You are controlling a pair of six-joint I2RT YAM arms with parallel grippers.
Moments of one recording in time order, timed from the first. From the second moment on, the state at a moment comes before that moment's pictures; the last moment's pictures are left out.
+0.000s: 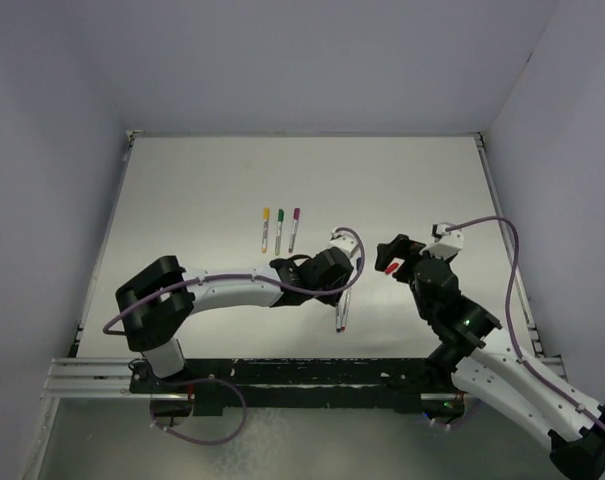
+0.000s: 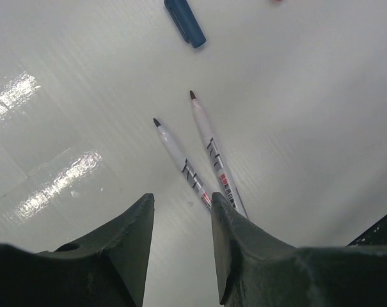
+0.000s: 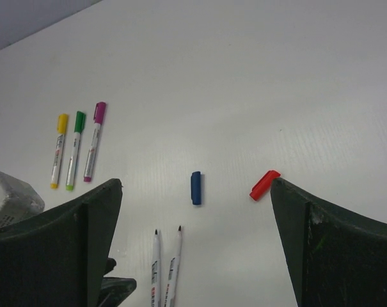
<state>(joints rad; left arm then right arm) -1.11 1.69 1.06 -0.21 -0.24 -0.51 0.70 0.59 0.47 -0.24 0.63 0.60</state>
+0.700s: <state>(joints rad) -1.15 1.82 1.15 -0.28 -0.26 -0.55 0.70 0.51 0.45 -0.29 0.64 0.63</state>
